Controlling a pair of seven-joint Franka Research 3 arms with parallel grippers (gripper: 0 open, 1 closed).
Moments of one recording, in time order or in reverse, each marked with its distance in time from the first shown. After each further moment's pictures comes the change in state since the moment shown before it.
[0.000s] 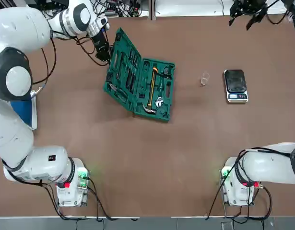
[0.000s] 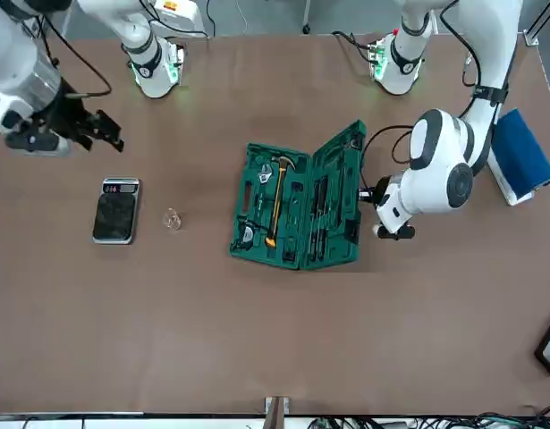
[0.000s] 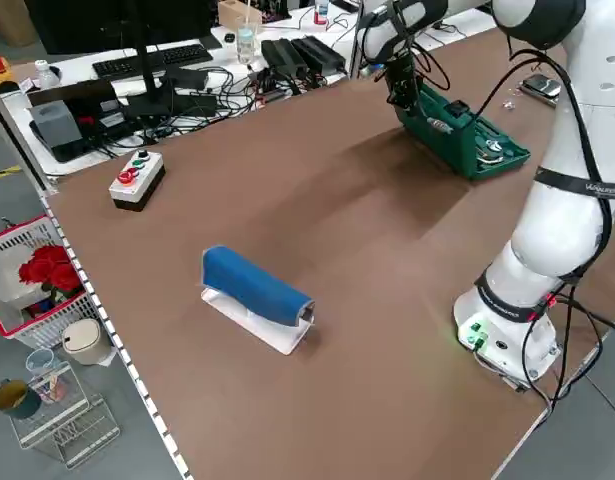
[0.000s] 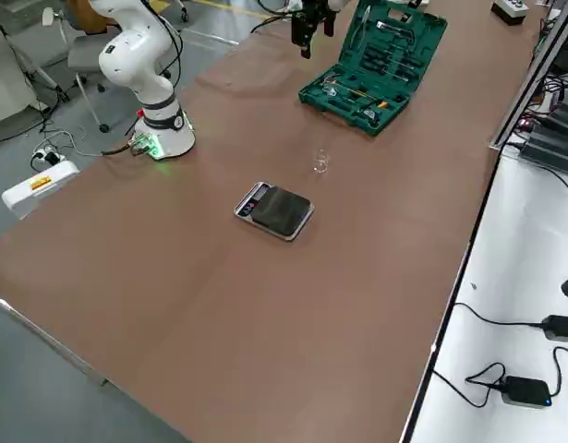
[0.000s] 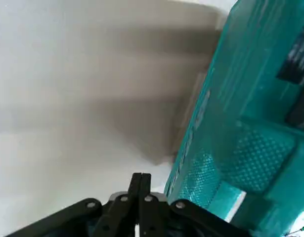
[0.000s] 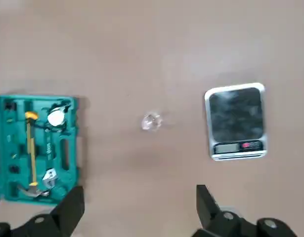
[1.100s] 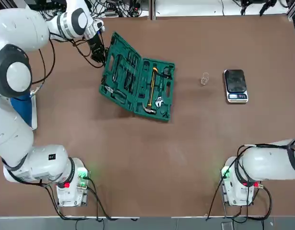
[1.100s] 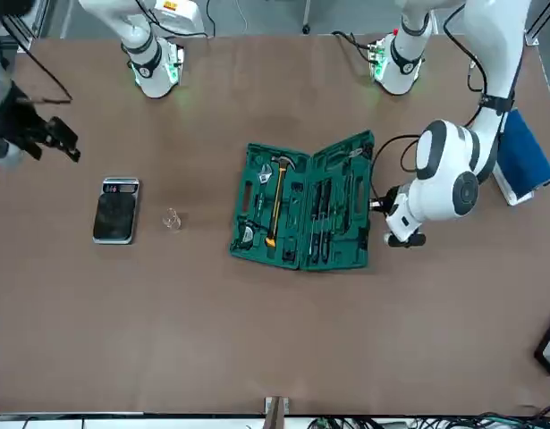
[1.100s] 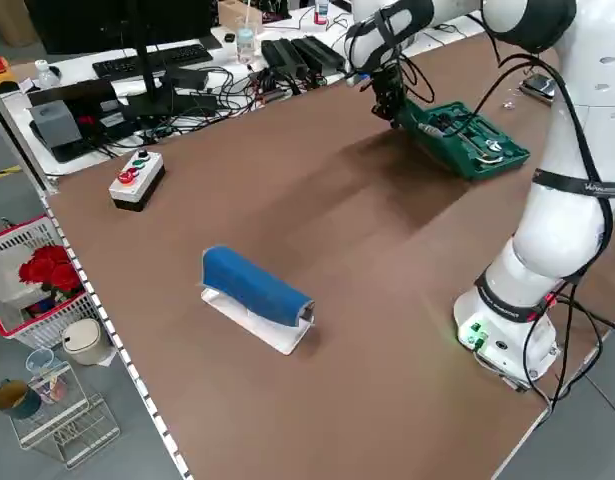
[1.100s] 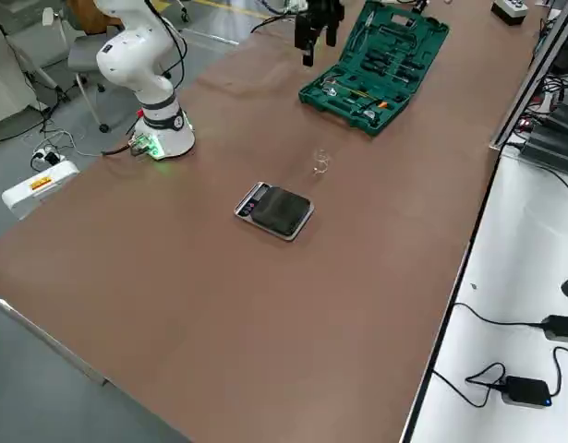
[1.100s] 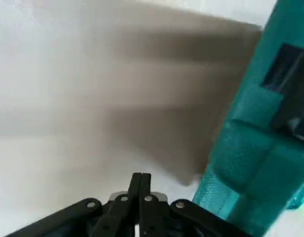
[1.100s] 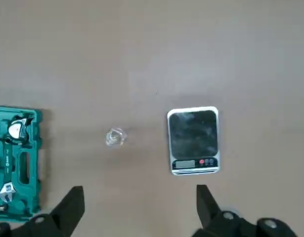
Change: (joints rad) left arm 0.038 0.031 0.011 -0.020 0.090 0.055 -0.004; right arm -0.099 0.167 0.063 0.182 -0.073 -0.066 -0.054
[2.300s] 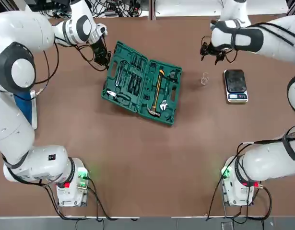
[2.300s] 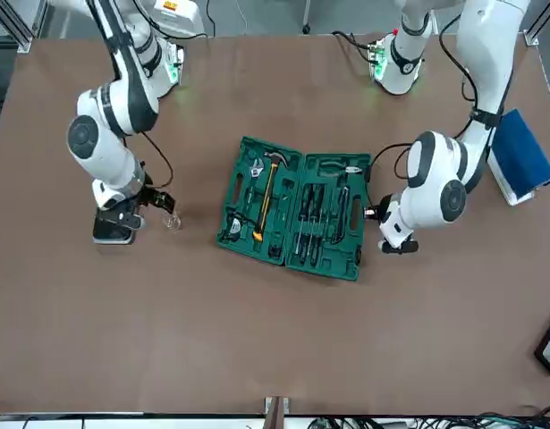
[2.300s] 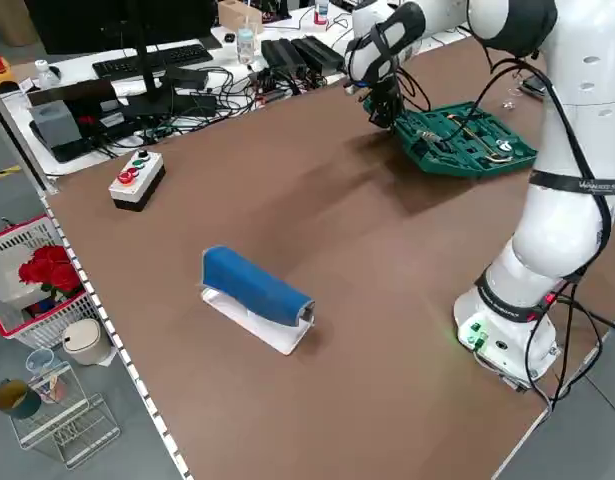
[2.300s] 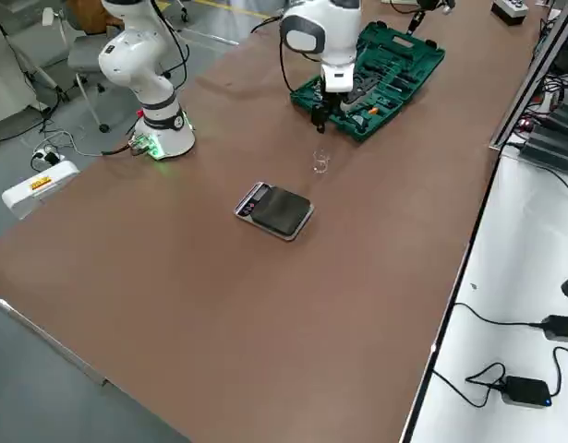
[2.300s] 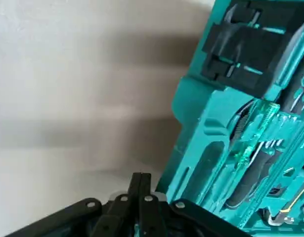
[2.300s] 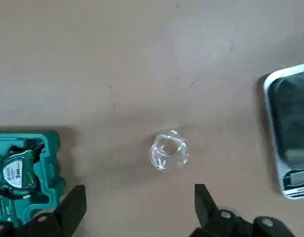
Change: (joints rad) left arm -0.015 0.069 -0.002 -0.006 0.037 0.093 -0.011; right arm 0.084 0.186 0.111 -0.478 0.063 0.652 0.324
